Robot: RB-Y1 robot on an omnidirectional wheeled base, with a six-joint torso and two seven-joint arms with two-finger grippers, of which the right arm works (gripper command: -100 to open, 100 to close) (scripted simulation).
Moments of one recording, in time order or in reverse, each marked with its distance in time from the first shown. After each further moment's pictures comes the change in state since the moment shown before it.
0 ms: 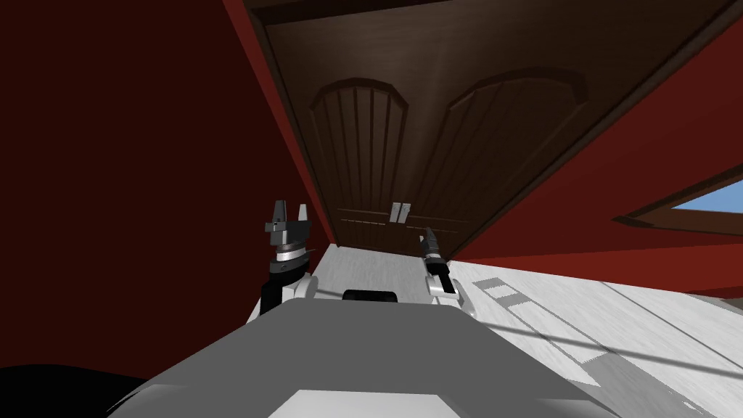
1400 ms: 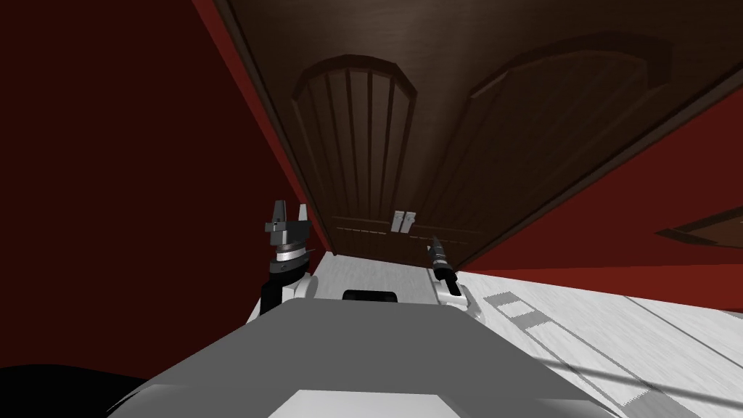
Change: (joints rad) arm -0.052 -0.053 -0.100 0.226 0.036 0.043 -0.067
